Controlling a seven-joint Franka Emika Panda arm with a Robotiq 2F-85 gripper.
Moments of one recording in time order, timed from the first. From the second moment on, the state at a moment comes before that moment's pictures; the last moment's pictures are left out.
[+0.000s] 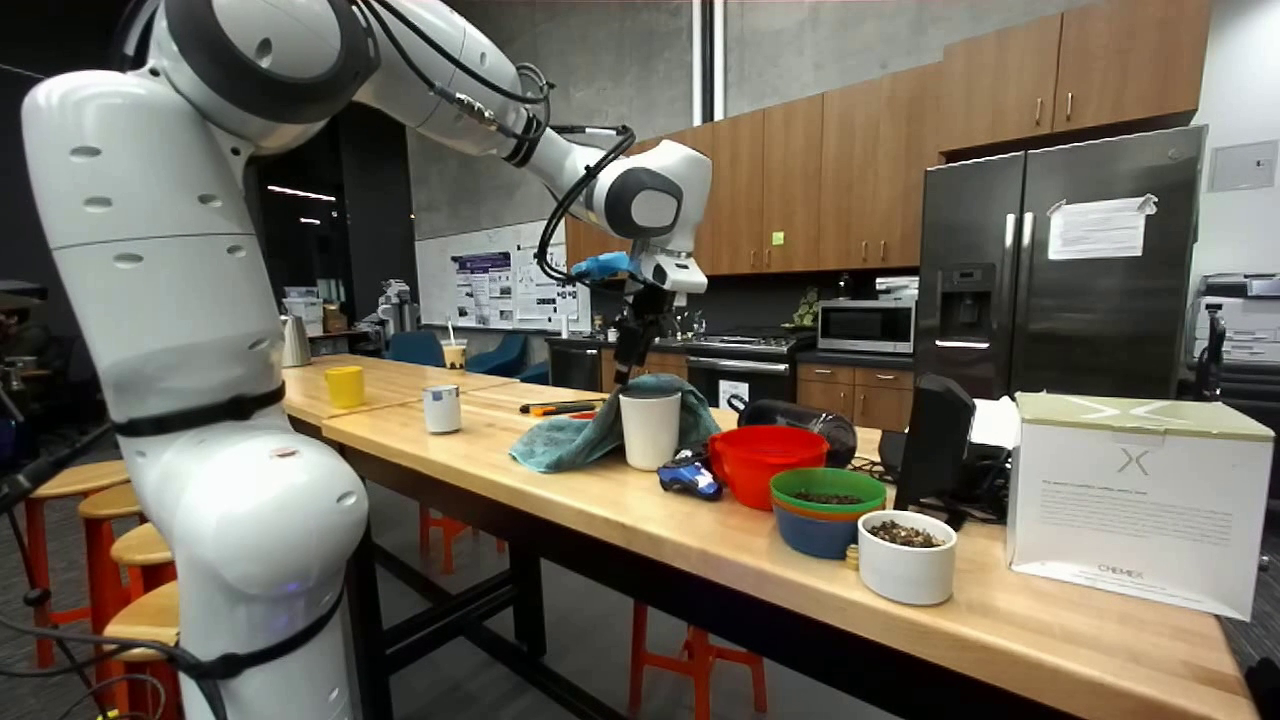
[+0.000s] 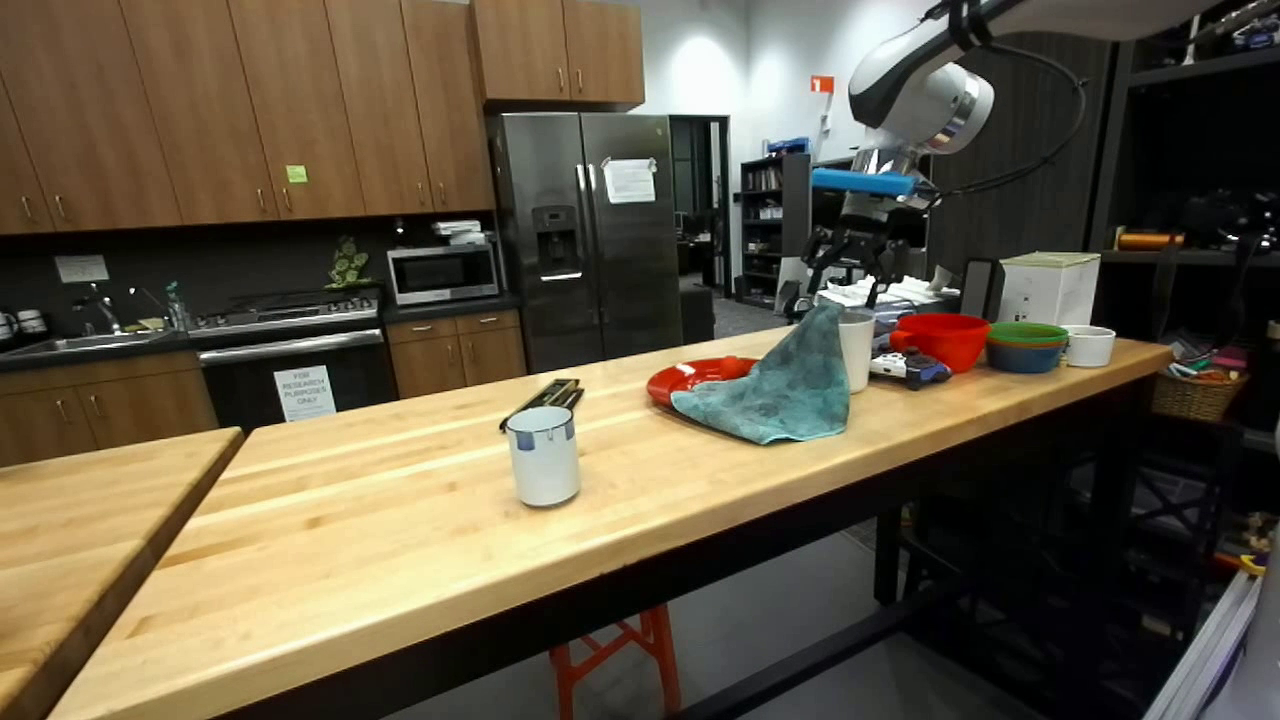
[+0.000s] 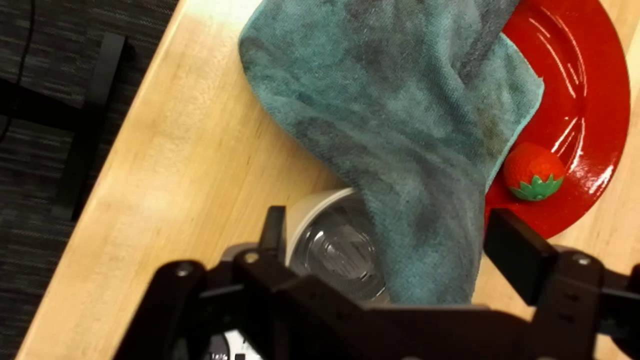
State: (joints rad) arm -0.13 -0.15 -0.12 -2.05 0.39 1.89 0.93
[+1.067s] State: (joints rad) arm -0.14 -0.13 -0.14 -2.03 0.54 1.81 0.90
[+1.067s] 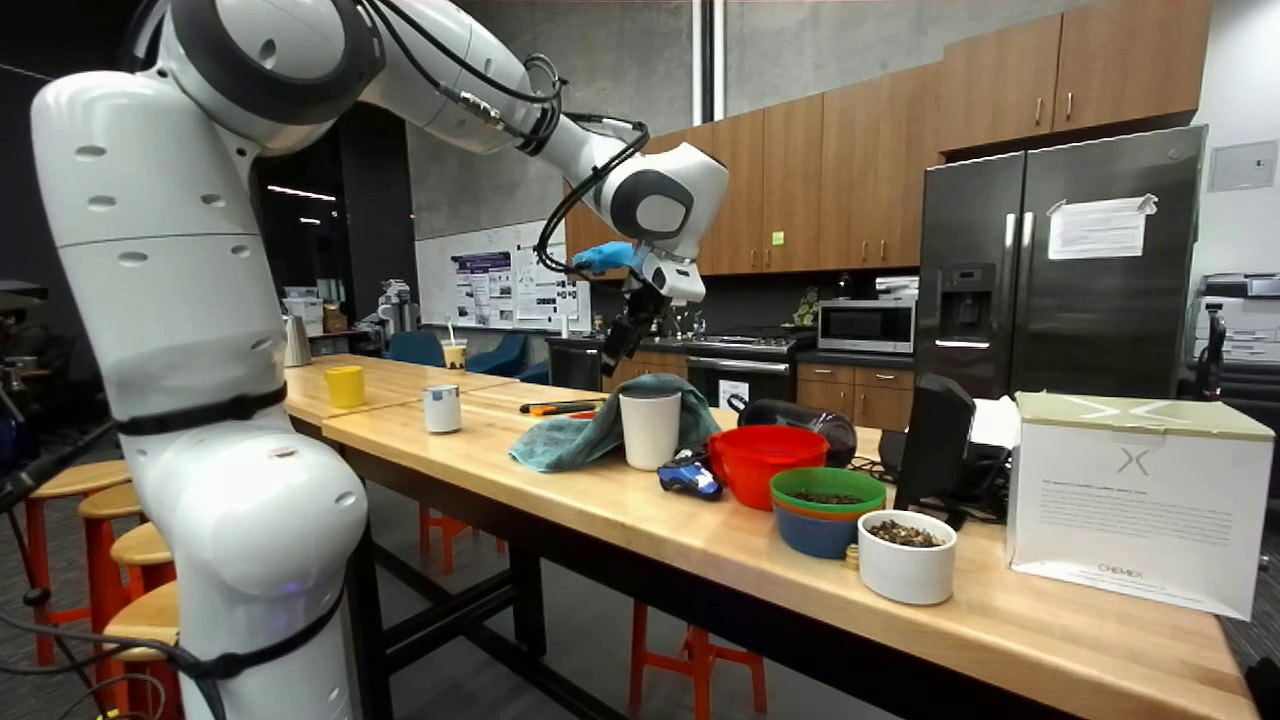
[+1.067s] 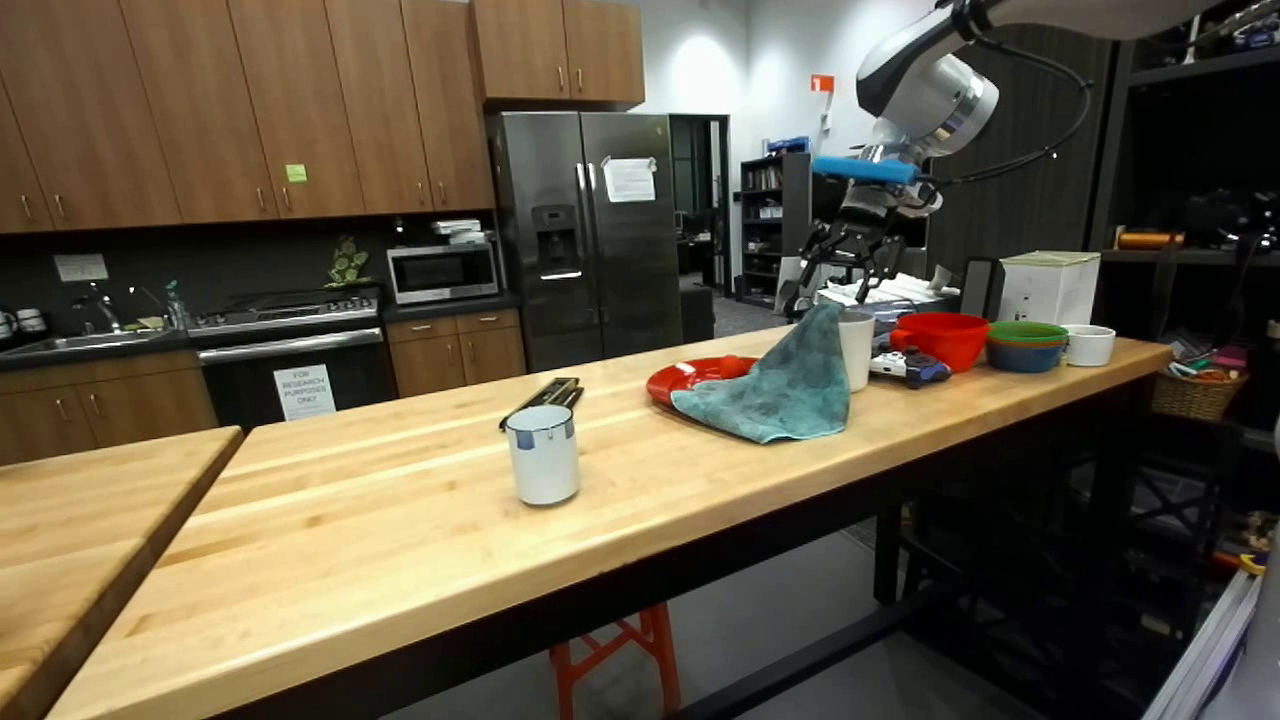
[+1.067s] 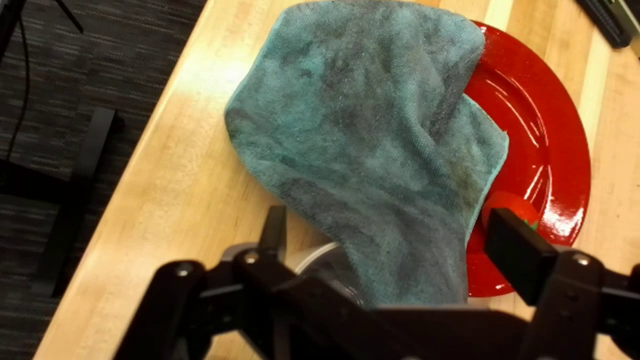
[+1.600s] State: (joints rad) arm -0.15 -0.12 -0.14 -2.02 0.45 1.93 0.89
